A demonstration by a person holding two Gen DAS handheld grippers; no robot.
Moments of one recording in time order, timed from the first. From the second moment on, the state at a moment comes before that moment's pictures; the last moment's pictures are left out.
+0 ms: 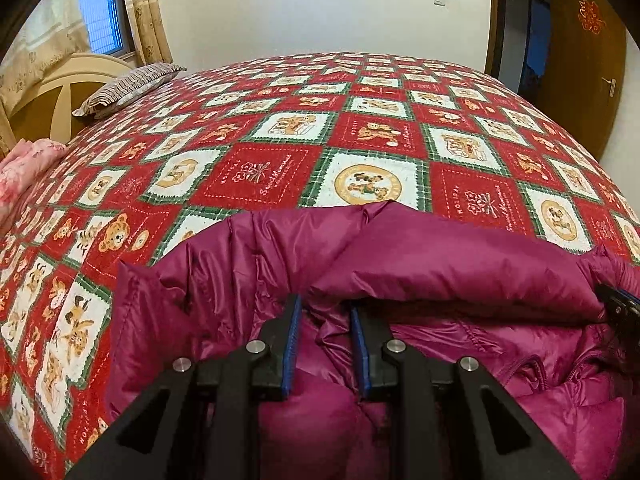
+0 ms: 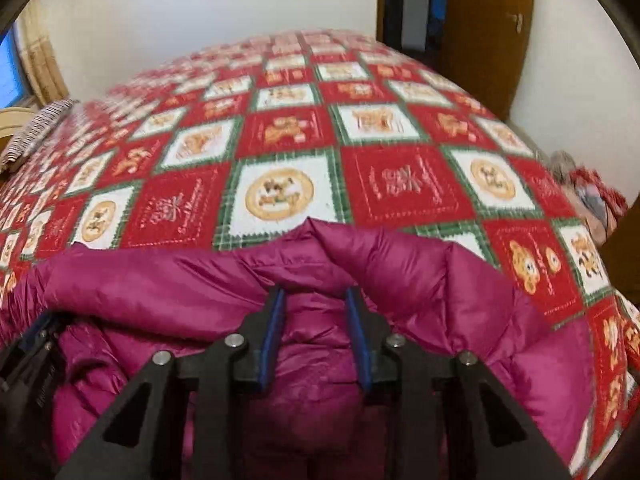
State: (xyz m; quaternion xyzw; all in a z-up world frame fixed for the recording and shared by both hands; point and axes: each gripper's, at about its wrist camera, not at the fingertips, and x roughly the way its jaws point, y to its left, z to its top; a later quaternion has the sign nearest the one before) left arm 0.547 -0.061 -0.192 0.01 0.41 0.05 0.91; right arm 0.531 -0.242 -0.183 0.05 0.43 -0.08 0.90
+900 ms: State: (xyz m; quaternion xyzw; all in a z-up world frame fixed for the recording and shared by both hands) left arm 0.589 -0.069 -0.193 -0.01 0.44 0.02 0.90; right arm 0.525 -0.235 -0.185 0.03 0.40 -0.08 0.91
